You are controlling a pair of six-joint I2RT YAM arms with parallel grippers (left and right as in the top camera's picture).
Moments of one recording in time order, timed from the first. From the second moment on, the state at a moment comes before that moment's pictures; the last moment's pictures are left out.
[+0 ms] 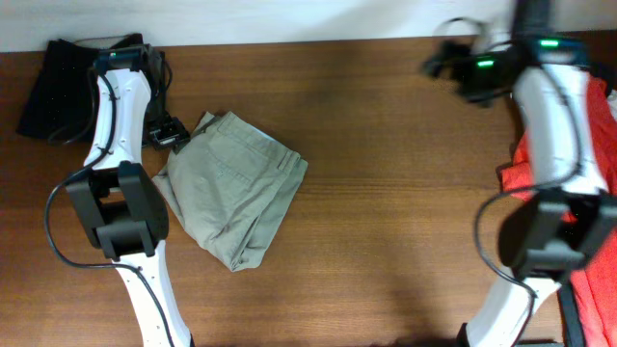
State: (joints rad) left arm 0.09 2.36 2.19 -1.55 -0.26 -0.45; right arm -0.08 2.06 2.00 -1.04 -0.49 0.28
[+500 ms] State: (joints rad) left arm 0.09 2.36 2.19 -1.55 -0.26 -0.45; right arm 0.43 2.34 1.99 -0.94 -0.50 0.26
